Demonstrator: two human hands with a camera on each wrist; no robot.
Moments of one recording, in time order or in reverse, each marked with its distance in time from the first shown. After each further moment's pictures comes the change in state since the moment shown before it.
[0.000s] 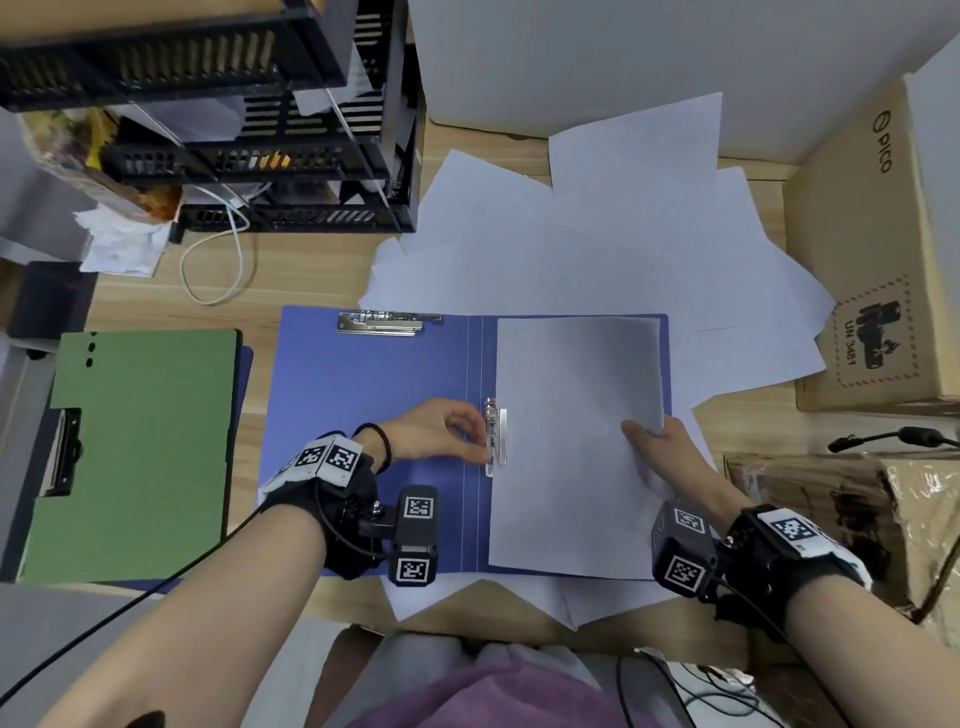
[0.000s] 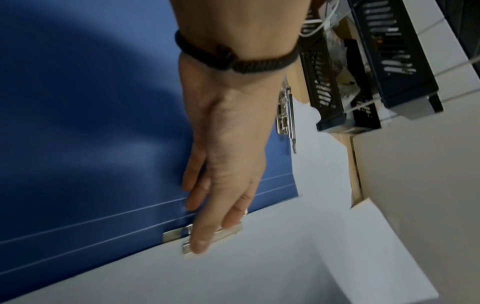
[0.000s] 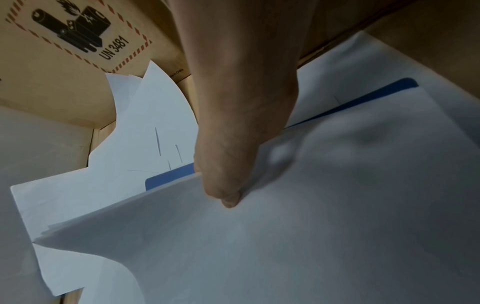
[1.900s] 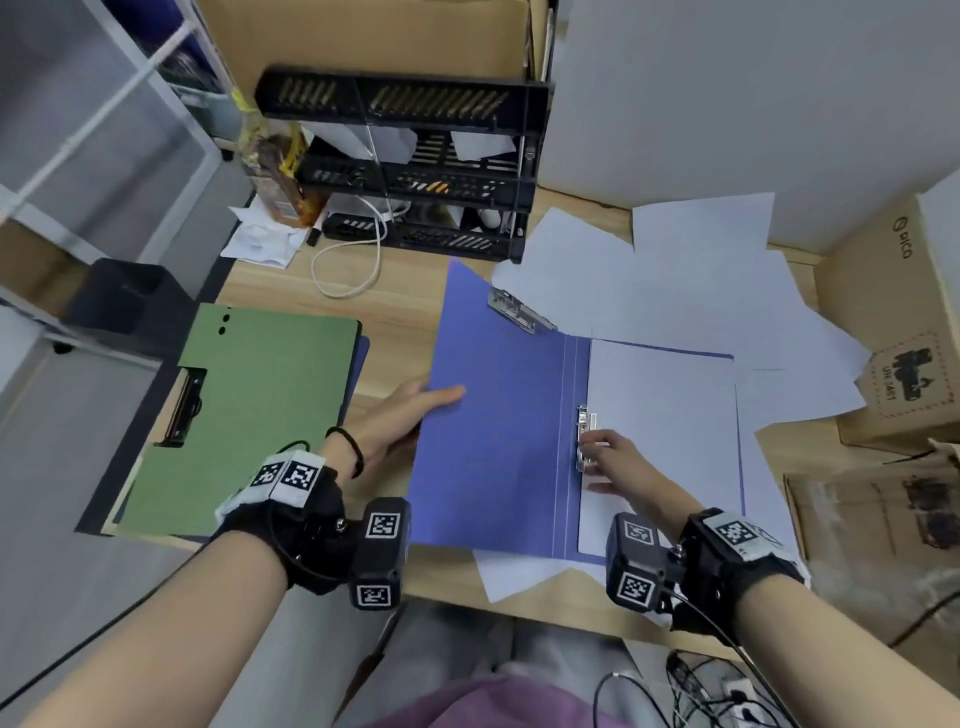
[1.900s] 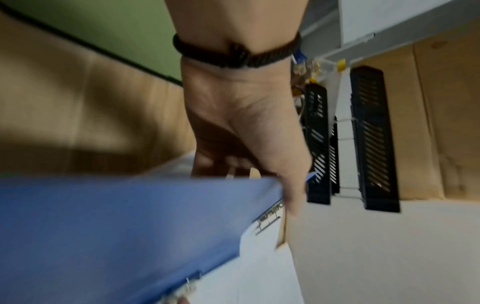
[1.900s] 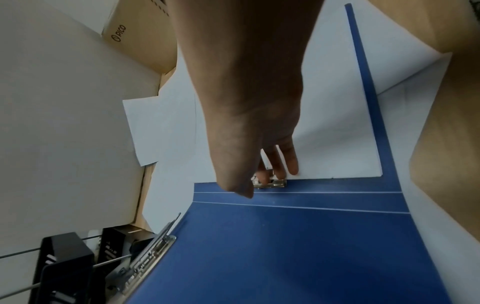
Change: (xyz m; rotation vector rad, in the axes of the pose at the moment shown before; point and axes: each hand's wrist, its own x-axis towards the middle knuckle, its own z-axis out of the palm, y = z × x) left_hand -0.139 -0.073 -0.072 -0.454 0.272 0.179; right_hand -0.069 -0.058 0.160 -0.045 -0.075 0.084
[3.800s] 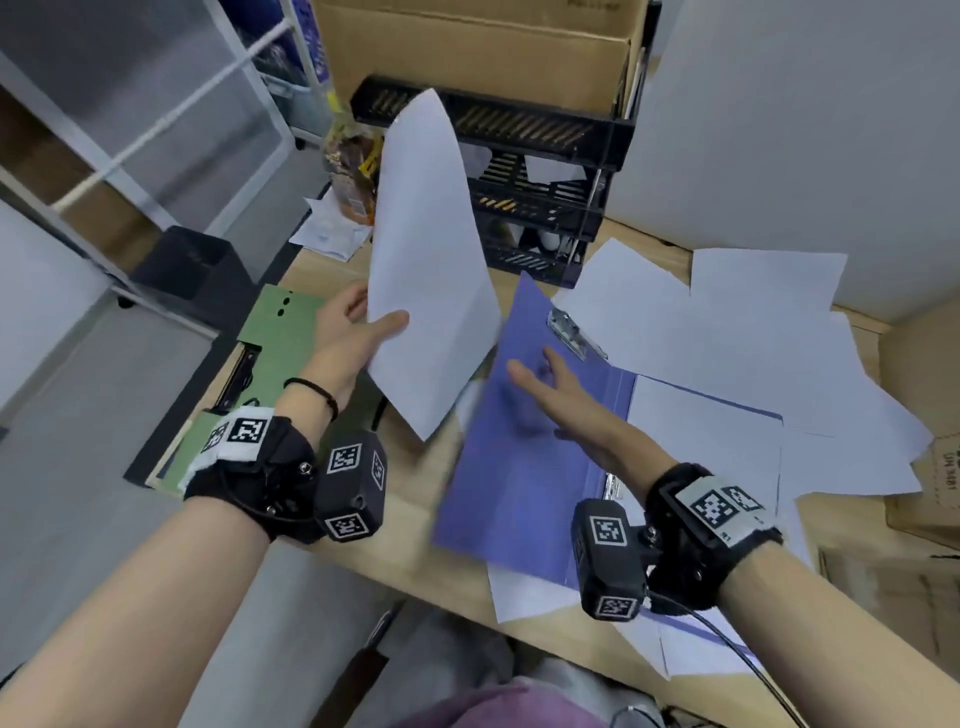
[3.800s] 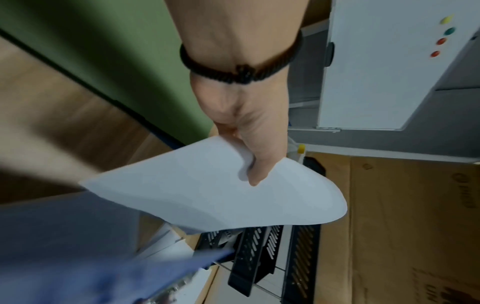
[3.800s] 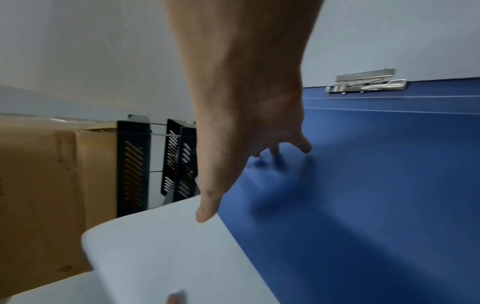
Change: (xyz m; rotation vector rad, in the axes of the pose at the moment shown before) left_hand -0.024 0.036 -0.086 -0.256 0.675 0.354; right_hand -0.032 -0.126 0.075 -0.205 -0.297 -0.249
